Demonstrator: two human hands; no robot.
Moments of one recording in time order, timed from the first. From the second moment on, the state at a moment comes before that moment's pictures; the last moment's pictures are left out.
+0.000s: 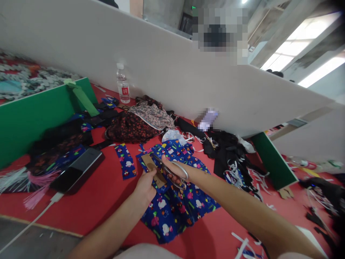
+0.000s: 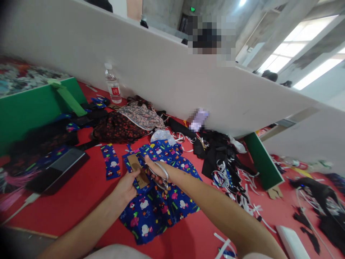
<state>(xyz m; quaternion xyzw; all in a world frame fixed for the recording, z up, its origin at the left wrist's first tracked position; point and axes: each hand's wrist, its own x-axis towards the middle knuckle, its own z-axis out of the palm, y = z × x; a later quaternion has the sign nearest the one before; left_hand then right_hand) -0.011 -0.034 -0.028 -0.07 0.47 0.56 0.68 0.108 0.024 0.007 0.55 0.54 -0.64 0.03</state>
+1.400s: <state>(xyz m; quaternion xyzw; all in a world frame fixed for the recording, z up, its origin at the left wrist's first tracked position) -0.015 -0.037 -0.031 -0.07 0.48 0.55 0.67 0.093 0.032 0.002 0.55 0.50 -0.67 0.03</state>
